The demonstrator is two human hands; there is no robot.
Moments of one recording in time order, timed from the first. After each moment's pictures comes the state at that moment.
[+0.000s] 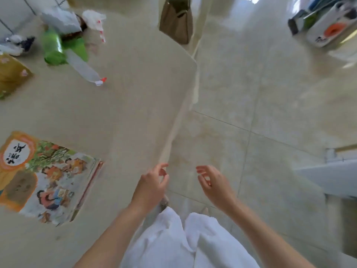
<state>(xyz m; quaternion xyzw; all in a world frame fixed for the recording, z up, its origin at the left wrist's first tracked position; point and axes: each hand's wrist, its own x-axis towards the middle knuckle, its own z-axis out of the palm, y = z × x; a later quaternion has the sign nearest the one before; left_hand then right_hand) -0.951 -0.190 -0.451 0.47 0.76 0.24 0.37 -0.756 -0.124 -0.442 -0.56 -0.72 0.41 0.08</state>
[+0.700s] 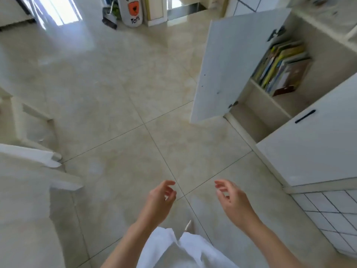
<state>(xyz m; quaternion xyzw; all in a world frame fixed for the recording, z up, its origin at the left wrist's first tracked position) -0.489 -0.181 -0.469 0.72 0.49 0.05 0.49 -0.295 -0.311 -0.433 -0.82 -0.36 0.35 0.27</state>
